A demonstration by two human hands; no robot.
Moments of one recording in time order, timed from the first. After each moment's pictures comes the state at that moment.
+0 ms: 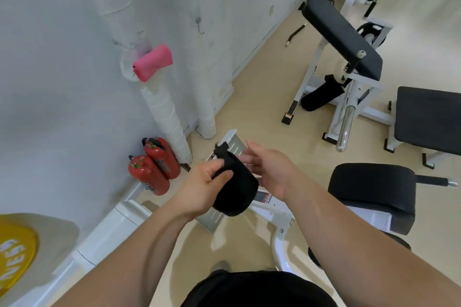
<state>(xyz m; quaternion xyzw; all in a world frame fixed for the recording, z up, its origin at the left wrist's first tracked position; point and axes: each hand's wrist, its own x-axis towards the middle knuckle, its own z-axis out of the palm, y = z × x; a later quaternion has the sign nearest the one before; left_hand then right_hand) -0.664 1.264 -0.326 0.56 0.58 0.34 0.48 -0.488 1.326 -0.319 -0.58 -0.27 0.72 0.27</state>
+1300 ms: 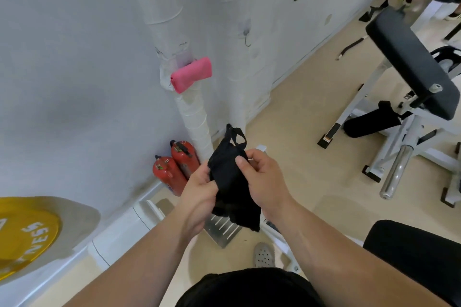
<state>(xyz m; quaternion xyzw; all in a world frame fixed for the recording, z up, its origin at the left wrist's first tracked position) -0.690 1.337 -0.327 0.27 0.60 0.51 0.55 -0.563 1.401 -0.329 -0.49 -0.53 0.61 0.33</state>
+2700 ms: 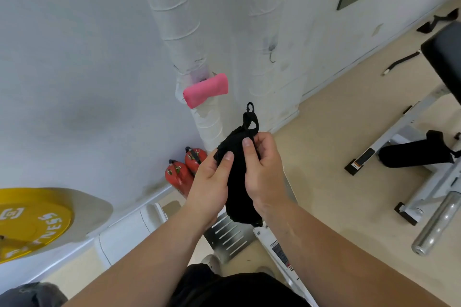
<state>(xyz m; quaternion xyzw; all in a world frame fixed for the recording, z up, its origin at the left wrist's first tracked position) -0.671 1.436 -0.300 0.28 0.63 0.58 0.43 -0.590 1.504 -0.311 -0.42 -0.53 0.59 0.44</state>
